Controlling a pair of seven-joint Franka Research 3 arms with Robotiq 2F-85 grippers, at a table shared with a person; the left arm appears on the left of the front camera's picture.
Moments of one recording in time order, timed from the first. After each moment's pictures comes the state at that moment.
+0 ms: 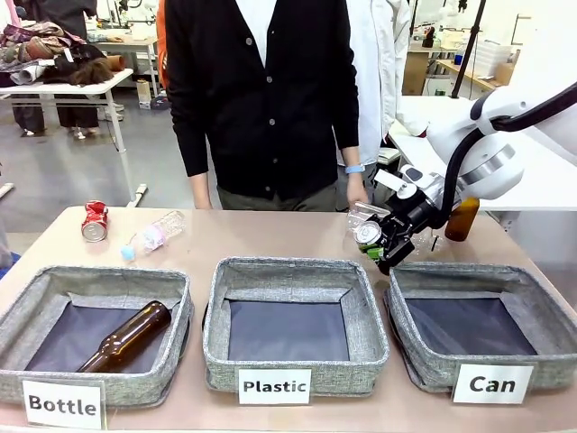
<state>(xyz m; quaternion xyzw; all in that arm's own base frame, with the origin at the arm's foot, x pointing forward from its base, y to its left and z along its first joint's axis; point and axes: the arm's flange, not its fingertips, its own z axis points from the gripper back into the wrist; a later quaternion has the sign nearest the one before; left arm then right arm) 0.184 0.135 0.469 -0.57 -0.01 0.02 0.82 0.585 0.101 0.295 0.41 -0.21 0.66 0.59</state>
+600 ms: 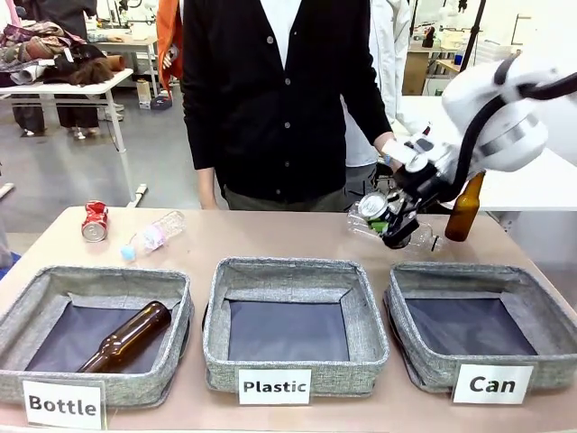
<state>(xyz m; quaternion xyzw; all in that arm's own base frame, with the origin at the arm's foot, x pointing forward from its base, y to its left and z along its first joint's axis) 0.184 0.135 0.469 -0.57 -0.01 0.02 0.82 0.565 0.105 0.381 0.38 -0.25 0.70 0.55</state>
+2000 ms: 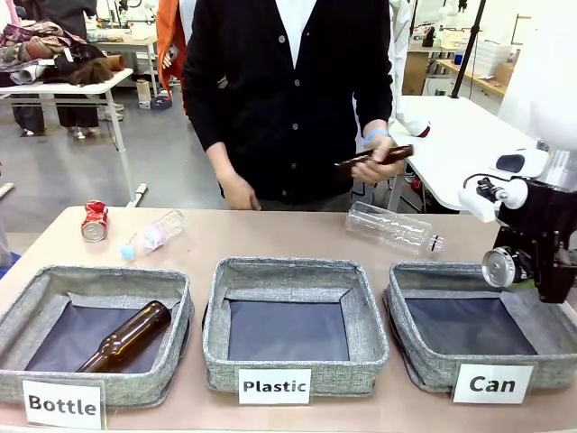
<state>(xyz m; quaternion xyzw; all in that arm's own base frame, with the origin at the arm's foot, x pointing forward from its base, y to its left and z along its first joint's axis) 0.184 0.135 0.469 -0.57 -0.01 0.02 0.82 0.370 0.040 0.457 0.08 0.04 0.68 0.73</state>
